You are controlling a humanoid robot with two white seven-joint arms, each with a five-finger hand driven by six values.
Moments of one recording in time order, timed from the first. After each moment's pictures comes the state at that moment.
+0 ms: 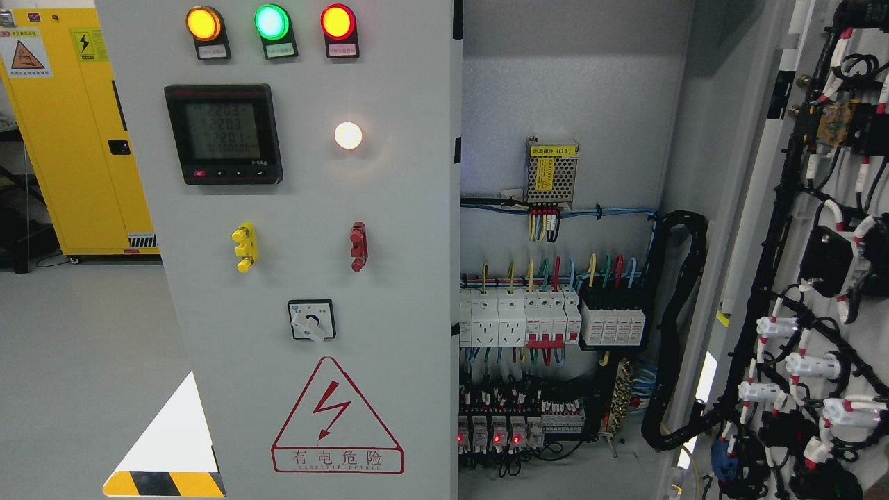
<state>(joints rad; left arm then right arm) 0.04 0.10 -0.07 -0.07 0.06 -0.08 -0.13 0.26 0.01 0.22 -1.70 -0.19 -0.16 -0.05</state>
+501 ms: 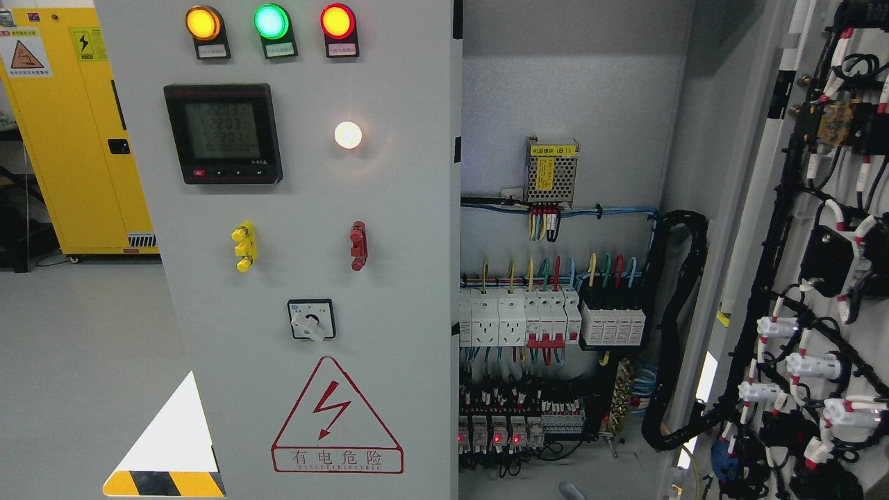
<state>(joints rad) 0.04 0.08 -0.07 -0.07 0.06 -0.06 -0.13 0.10 0.00 0.28 -1.88 -0.15 -0.15 -0.06</state>
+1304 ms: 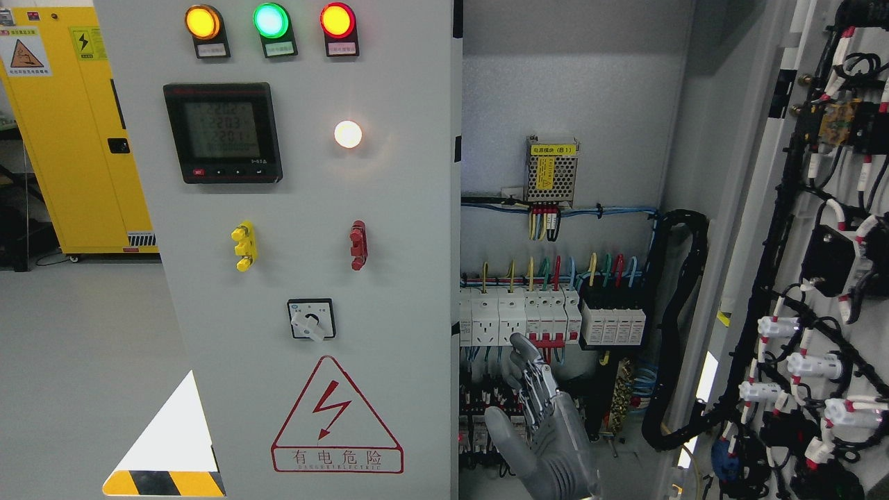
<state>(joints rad) 0.04 0.07 -0.06 -0.07 0.07 -0.06 -0.13 -0.32 0.06 0.31 -1.79 -0.13 0.04 -0.06</state>
